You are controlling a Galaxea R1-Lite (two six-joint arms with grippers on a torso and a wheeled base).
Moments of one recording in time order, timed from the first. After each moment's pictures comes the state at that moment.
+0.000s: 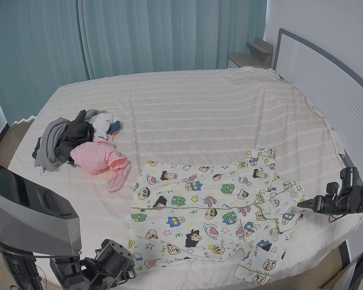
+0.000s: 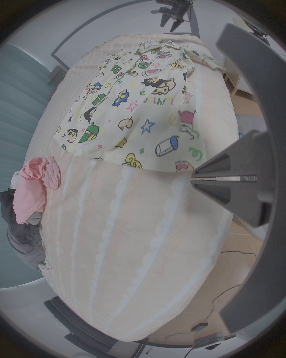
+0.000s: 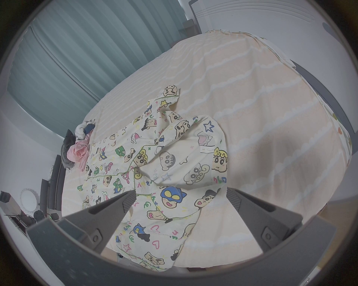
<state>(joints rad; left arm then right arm) -0.70 2.12 -0.14 -0.90 0.32 -0.95 -0.30 1.88 -0.50 -0.53 0.43 0.07</state>
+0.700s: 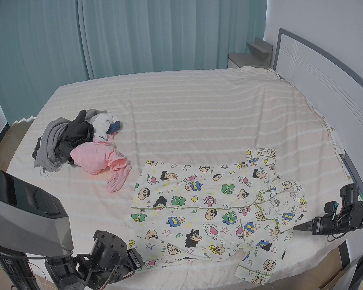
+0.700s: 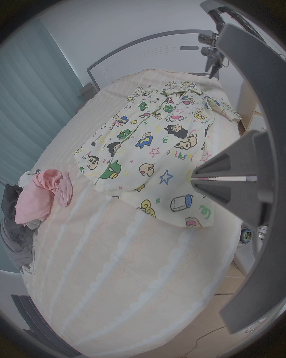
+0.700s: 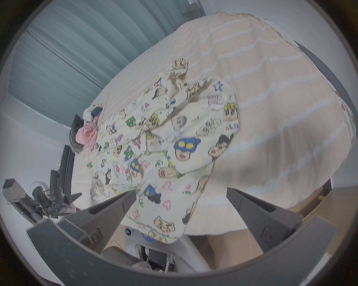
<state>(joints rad) -0.70 2.07 -0.12 -1.15 0.22 -1.07 -0.29 1.82 -0.29 -0.53 0.49 0.01</state>
